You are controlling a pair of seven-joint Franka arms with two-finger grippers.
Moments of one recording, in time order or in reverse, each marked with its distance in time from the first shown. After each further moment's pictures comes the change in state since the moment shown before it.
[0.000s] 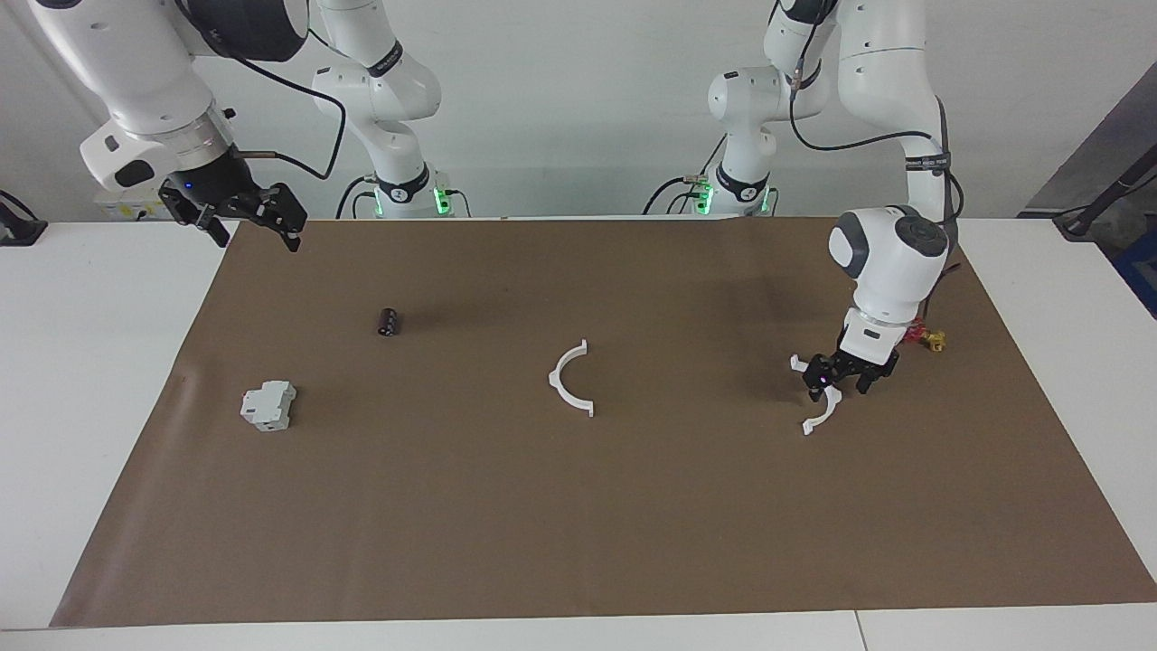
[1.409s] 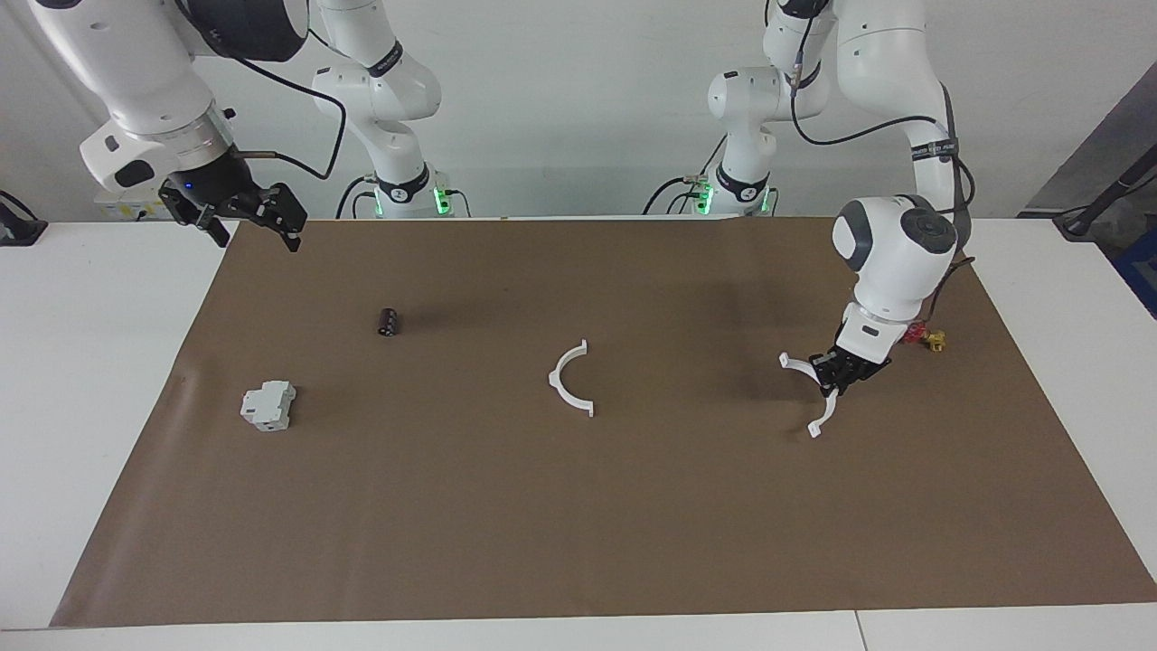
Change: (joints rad) left arm -0.073 -0.053 -0.016 0.131 0.059 -0.263 -0.071; right arm 0.000 0.000 0.000 0.000 0.000 0.000 0.000
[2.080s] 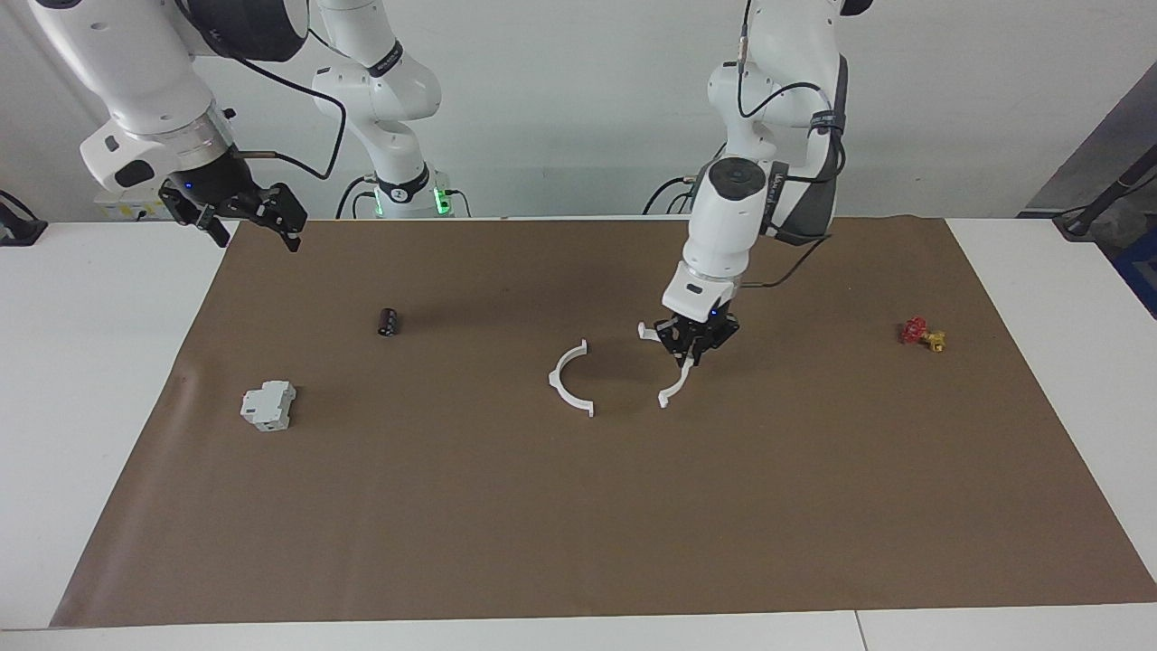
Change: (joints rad) left arm -0.414 0.019 -0.010 0.064 0.028 -0.013 -0.484; right arm 0.000 0.000 0.000 0.000 0.000 0.000 0.000
